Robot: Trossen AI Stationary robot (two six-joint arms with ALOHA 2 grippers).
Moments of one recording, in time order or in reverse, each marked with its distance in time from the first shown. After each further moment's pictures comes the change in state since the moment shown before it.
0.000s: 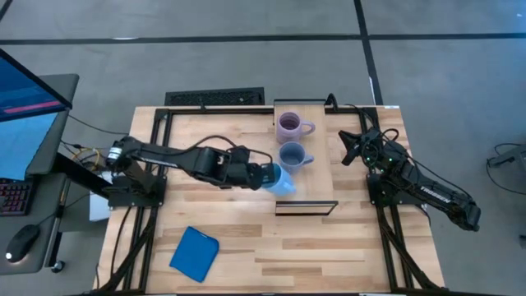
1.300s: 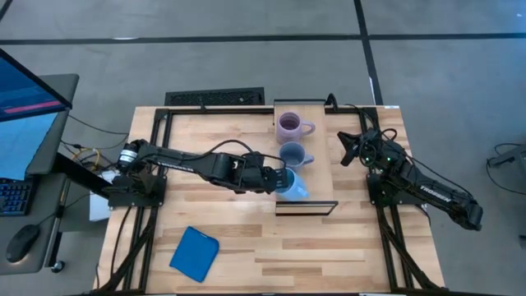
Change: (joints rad) left arm 0.006 0.101 0.000 0.165 0.052 0.024; right arm 0.000 0.036 0.000 -0.001 -0.004 0.000
